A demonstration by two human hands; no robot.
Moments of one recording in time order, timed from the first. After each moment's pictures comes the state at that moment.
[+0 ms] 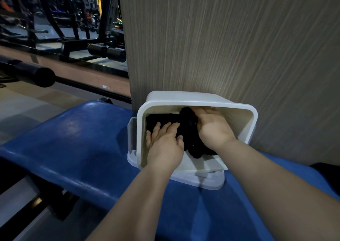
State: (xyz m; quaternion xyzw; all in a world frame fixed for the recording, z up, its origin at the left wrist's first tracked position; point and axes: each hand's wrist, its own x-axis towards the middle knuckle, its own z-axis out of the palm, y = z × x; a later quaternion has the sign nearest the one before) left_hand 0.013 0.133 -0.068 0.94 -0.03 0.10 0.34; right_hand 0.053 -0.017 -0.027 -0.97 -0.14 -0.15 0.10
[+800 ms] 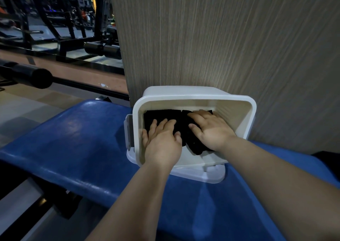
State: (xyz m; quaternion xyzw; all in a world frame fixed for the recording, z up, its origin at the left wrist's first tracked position) left_hand 0.014 0.132 -0.073 0.95 -0.01 0.08 0.31; right_hand 0.062 -0.033 -0.056 -0.99 -0.14 -0.06 0.06
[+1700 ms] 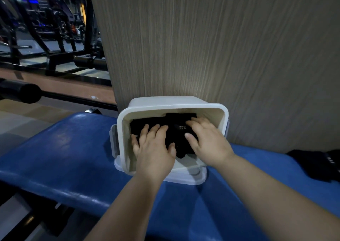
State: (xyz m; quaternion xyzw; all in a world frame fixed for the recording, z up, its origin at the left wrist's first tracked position) left_hand -0.017 0.115 -0.056 0.94 -0.04 0.18 0.28; right_hand -0.001 -0.051 -0.037 -0.97 -0.12 -0.17 0.13
